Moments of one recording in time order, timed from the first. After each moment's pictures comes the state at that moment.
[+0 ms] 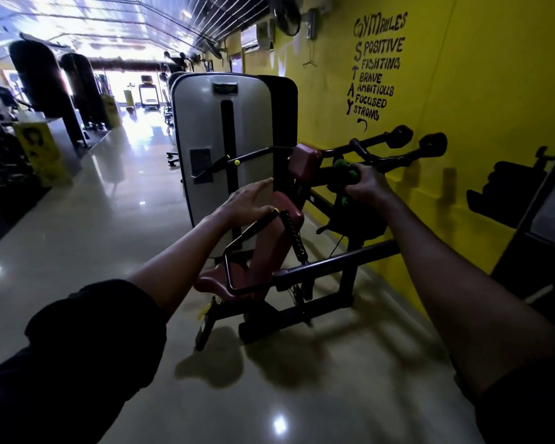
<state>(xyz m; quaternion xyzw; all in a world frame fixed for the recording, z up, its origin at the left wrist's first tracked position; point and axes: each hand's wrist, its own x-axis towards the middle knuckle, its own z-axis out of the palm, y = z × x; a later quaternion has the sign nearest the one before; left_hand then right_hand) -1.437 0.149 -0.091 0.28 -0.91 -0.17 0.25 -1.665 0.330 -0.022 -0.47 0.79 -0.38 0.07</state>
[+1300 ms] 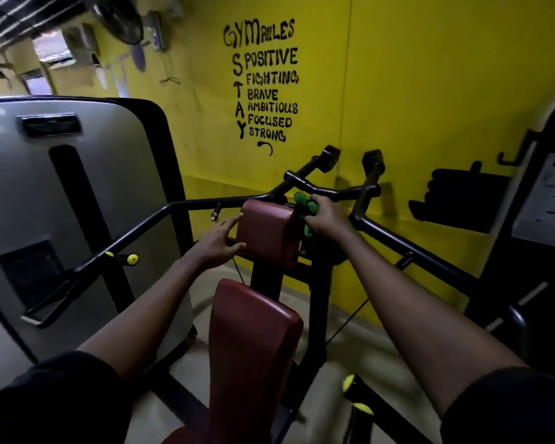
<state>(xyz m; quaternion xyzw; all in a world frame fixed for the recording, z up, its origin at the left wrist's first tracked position) -1.742 -0.407 -0.120 0.07 -0.96 -0.21 0.17 -1.869 -0.159 -0.065 -0.26 0.90 -0.36 -0.05</state>
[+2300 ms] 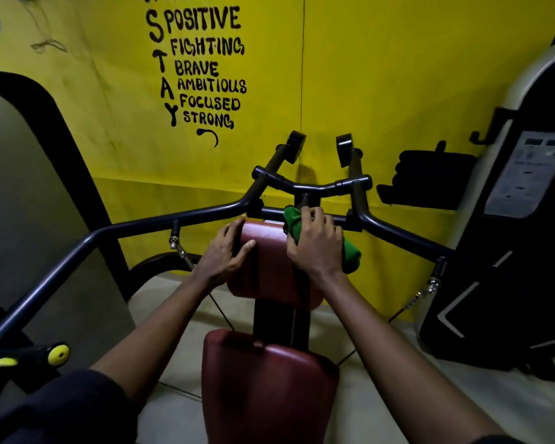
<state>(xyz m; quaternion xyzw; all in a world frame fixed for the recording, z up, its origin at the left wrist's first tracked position) -1.935 -0.536 -0.185 -0.10 -0.93 -0.30 0.20 -1.949 -0.311 -0.149 -0.10 0.93 -0.11 -0.34</state>
